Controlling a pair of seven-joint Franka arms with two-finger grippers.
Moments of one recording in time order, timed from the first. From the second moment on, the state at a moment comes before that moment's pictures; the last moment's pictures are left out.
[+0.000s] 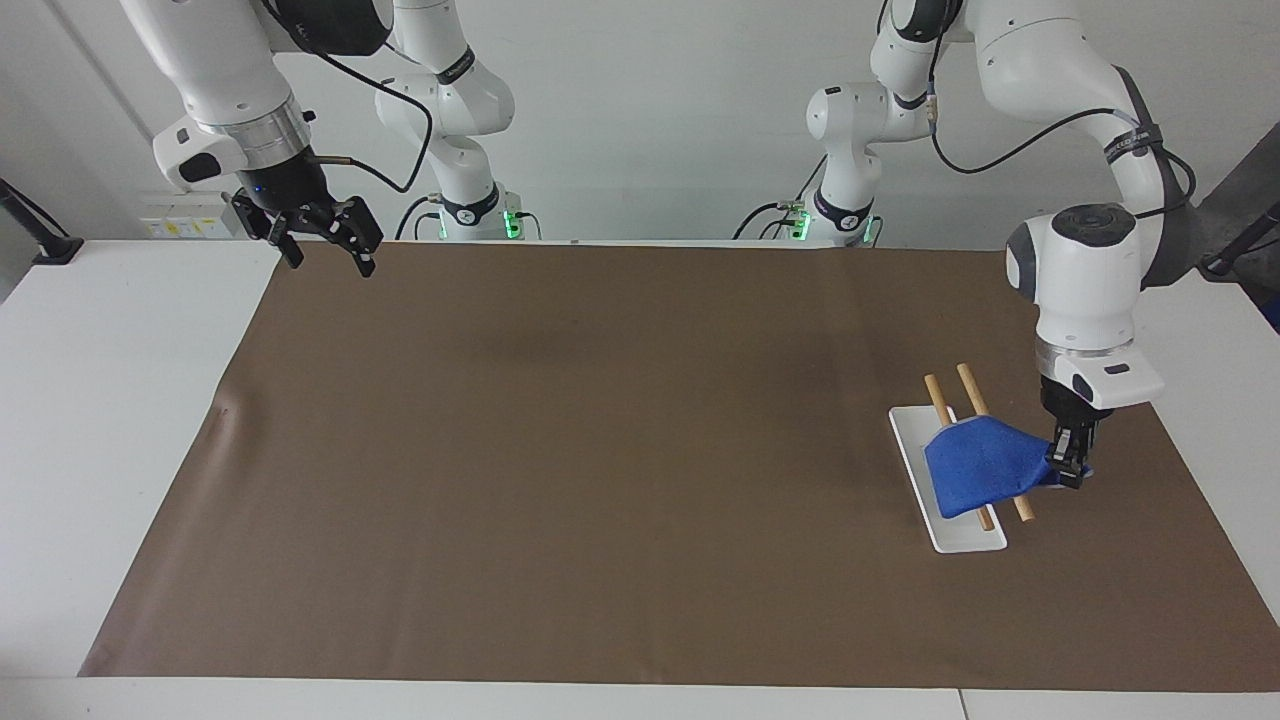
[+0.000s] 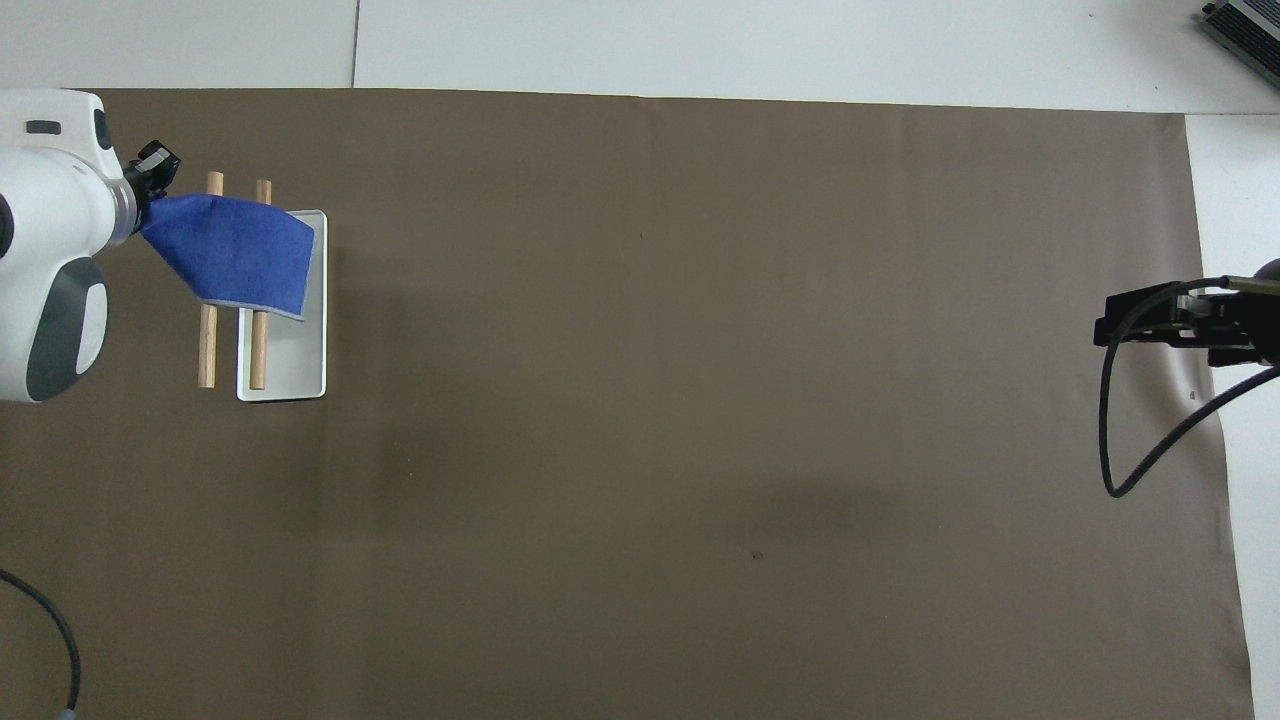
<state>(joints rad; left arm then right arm) 0.01 0.28 0.01 -1.81 0.40 2.53 -1.01 0.02 -0.07 -0.04 -1.65 0.01 1.62 0.16</state>
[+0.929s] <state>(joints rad) 0.02 0.30 0.04 -1.78 0.40 2.57 -1.00 0.02 -0.05 -0.05 -1.62 -0.01 1.62 0.15</state>
